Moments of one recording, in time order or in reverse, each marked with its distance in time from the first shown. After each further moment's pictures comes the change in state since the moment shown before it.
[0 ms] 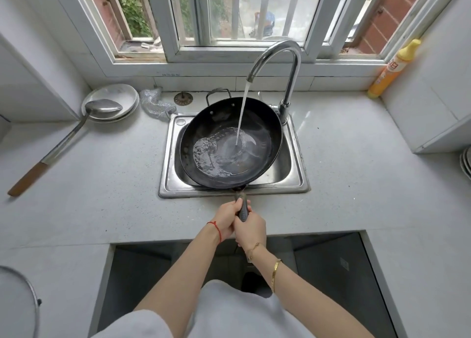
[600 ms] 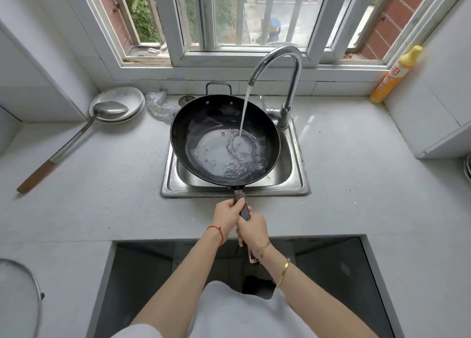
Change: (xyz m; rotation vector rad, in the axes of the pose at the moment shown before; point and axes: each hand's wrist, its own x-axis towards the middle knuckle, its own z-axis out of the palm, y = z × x) left_hand -0.015 -0.001 0.008 0.323 0.226 0.278; right_hand 0.002 -0.003 -0.018 0.198 -0.195 0.029
